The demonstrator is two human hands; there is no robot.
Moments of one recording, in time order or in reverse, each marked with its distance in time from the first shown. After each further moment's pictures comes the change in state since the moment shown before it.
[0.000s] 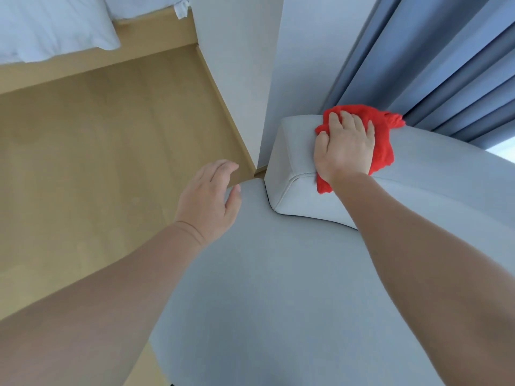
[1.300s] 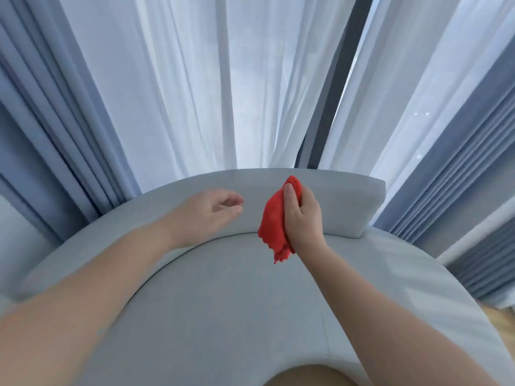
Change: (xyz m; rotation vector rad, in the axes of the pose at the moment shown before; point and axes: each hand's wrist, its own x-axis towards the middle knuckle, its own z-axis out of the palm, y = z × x) left_hand -0.211 0.432 -0.204 -0.378 -1.056 0.949; right_hand -0.511 0.059 -0.417 0.779 0.966 1.032
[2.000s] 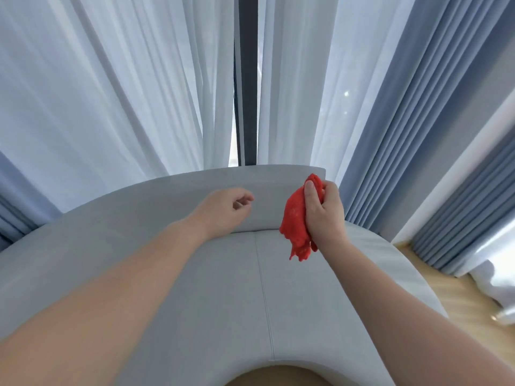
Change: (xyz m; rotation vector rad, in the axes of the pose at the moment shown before) left_hand 0.164 0.126 0.214 0.229 0.018 0.100; right_hand 0.077 0.090 -0.267 -0.026 0.197 0.120
